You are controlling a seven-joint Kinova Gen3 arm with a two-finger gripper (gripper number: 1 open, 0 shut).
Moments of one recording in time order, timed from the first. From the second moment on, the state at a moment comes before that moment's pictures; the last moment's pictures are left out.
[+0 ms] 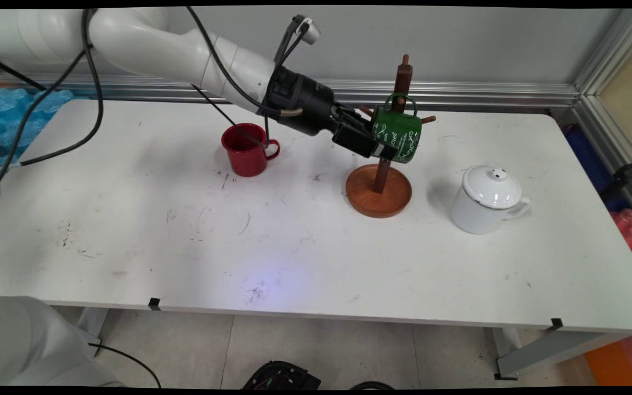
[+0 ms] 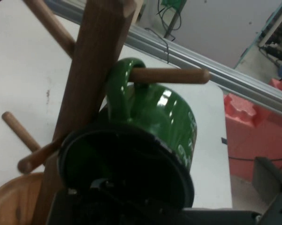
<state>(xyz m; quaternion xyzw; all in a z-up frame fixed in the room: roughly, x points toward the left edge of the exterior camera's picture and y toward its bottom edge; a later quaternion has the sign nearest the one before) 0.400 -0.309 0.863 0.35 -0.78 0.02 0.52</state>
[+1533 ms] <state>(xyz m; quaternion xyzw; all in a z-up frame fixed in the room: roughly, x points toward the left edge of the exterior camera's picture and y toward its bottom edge) 0.387 -0.306 0.889 0.30 -0.78 -0.03 0.55</state>
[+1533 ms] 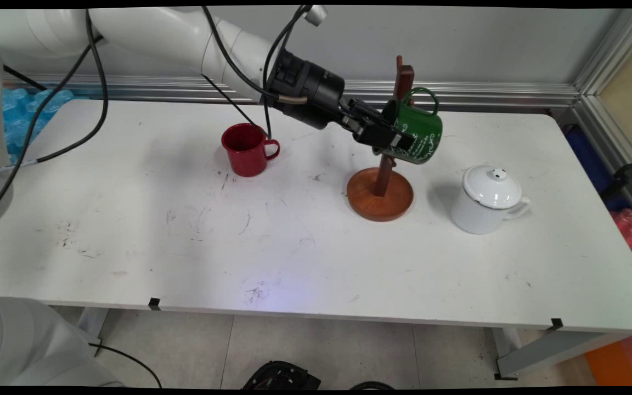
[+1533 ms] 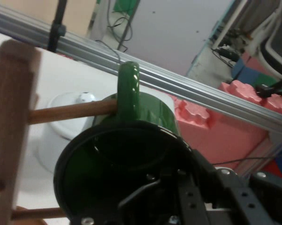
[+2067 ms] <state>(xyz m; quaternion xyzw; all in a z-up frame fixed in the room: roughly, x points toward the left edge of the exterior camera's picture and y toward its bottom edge) 0.378 -0.285 0.912 0.27 -0.79 -0.04 0.55</state>
